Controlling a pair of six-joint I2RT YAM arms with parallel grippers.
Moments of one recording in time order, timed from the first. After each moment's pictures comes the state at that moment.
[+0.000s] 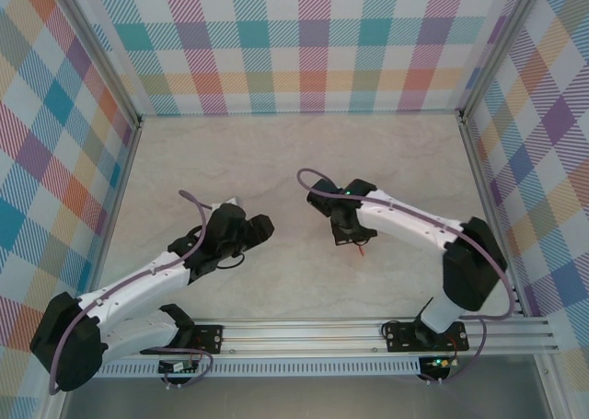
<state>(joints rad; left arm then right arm) -0.67 1.04 0.59 -0.25 -0.06 -1.00 0.84 1.65 1.25 -1.22 0.36 0.71</state>
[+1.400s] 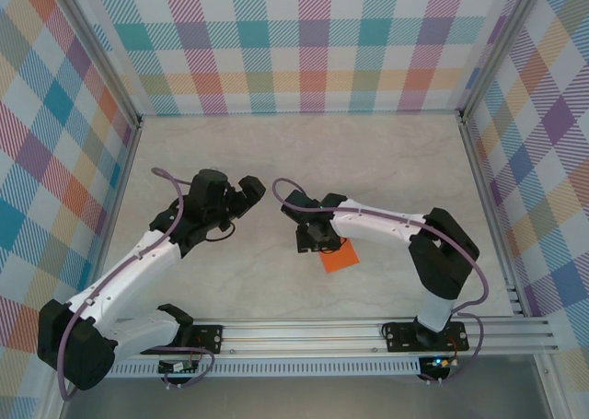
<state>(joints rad) -0.50 1.09 0.88 -0.45 0.01 -1.07 0.94 1.75 1.24 -0.86 0.13 0.81</state>
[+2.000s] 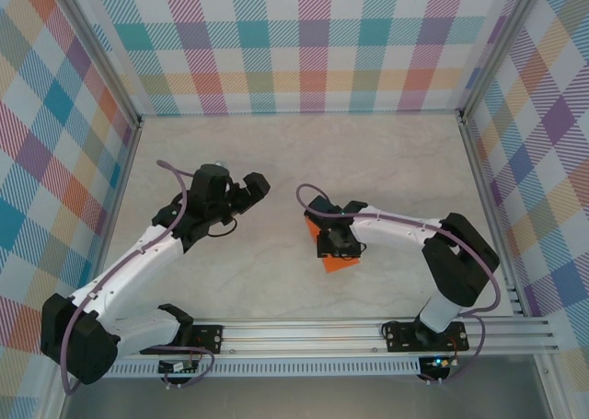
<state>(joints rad) -0.49 1.13 0.90 -0.42 0.05 -0.98 0.84 1.64 1.00 -0.77 0.11 0.82</state>
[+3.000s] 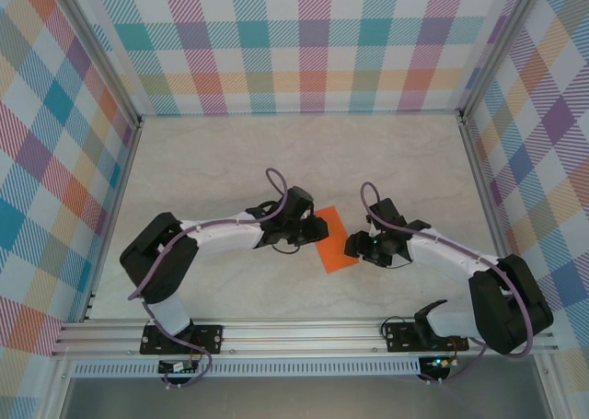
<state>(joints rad) -0.85 1.74 1.02 -0.13 0.21 -0.97 0.48 1.28 0.58 -0.47 -0.28 0.71</state>
